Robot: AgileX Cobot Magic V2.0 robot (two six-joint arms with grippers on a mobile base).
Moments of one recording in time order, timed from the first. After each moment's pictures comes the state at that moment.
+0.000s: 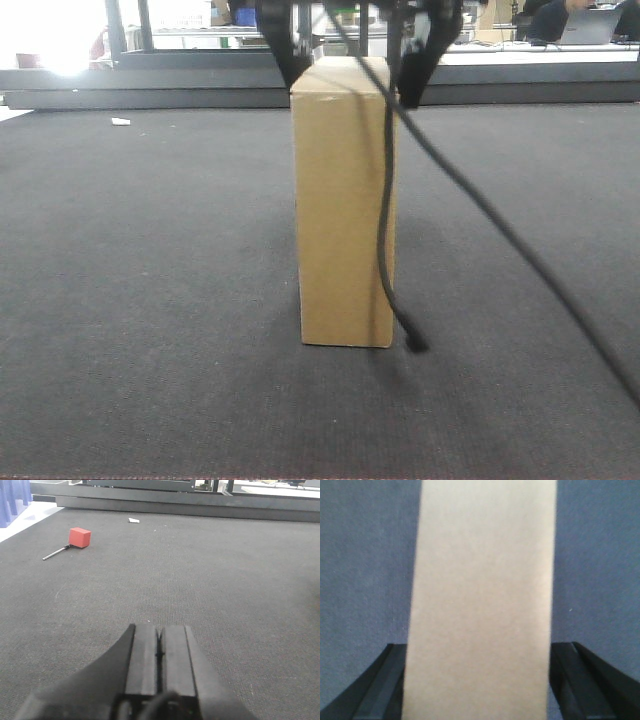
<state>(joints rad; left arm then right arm) -0.07 -0.01 0.03 -0.08 0.12 0.05 0.69 1.93 -1.86 -0.27 1.20 0.84</state>
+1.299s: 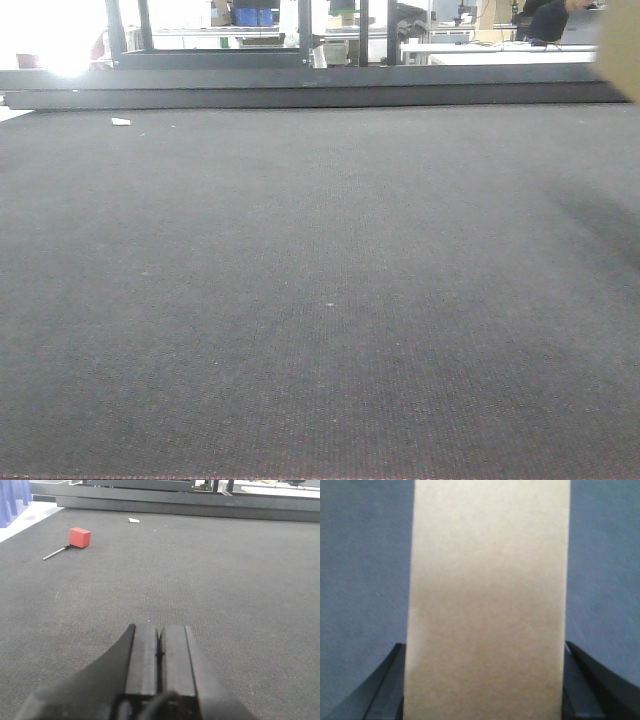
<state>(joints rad) -0.07 -0.01 0.03 -0.08 0.12 0.05 0.18 1.10 -1.17 -0.19 0.99 0.22</state>
